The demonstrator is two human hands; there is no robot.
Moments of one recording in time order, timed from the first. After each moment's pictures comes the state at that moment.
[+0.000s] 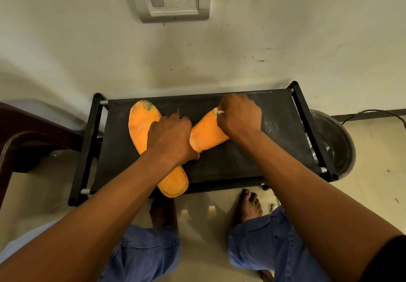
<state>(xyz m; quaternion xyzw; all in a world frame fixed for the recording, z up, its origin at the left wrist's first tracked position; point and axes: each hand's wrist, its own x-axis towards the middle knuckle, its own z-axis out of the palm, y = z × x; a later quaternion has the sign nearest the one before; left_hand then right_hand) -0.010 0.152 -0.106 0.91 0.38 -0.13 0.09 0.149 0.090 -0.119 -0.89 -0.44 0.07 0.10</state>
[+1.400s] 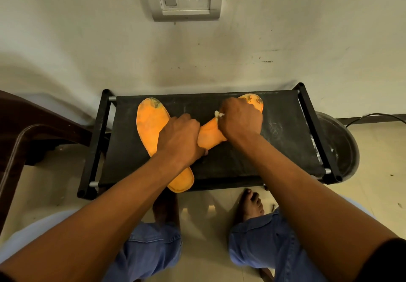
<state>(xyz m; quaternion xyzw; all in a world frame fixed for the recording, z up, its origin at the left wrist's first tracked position) -0.015 0.147 -0.120 0.92 0.37 -0.07 0.14 0.131 0.090 -0.121 -0.89 -0.44 0.05 0.06</state>
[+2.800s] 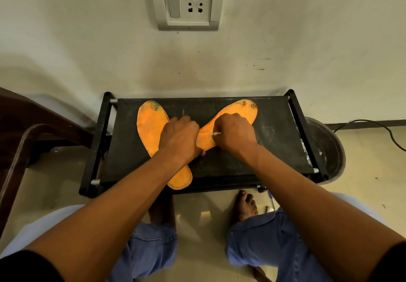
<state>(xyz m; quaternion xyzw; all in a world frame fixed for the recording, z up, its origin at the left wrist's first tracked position) -0.013 0.147 -0.115 0.92 0.36 -0.10 0.11 0.120 0.071 -0.109 -0.86 -0.47 0.18 0.03</state>
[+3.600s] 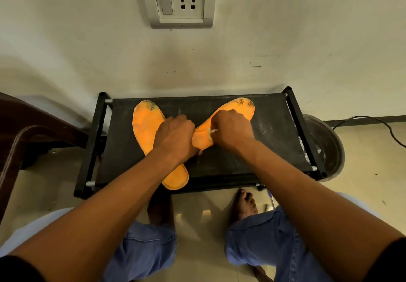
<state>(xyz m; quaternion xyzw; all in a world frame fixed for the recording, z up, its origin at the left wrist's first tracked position) -0.013 0.148 -0.113 0.92 0.35 -0.12 0.11 0.125 0.073 -0.108 -0.86 -0.49 0.17 0.01</state>
